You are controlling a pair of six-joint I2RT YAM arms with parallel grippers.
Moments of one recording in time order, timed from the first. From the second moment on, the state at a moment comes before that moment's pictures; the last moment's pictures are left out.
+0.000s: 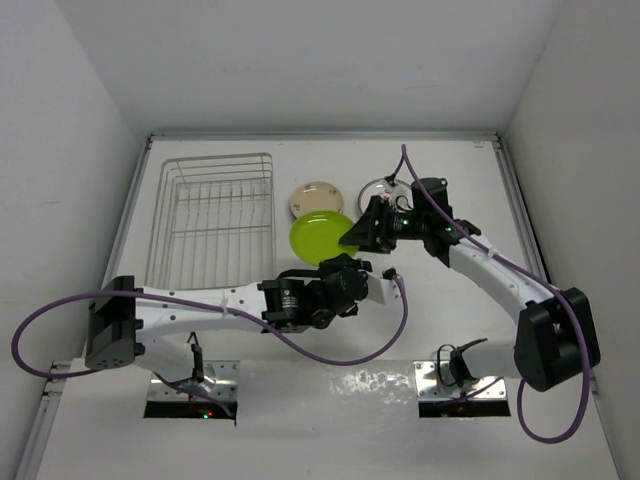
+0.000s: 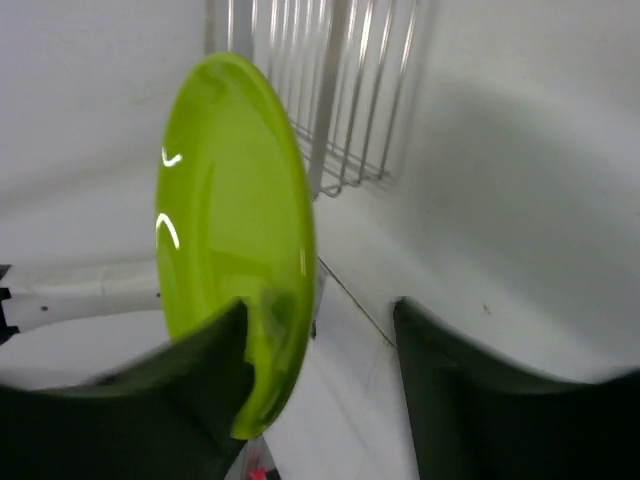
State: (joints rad) left arm -1.33 1.42 1.08 -0.25 -0.71 0.60; right arm 0.36 1.33 0.83 -0.13 -0.76 0.76
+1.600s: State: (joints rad) left arm -0.69 0.81 0.81 -0.66 -0.84 -0.38; right arm 0.38 2.20 1.65 -0.37 -0.26 0.73
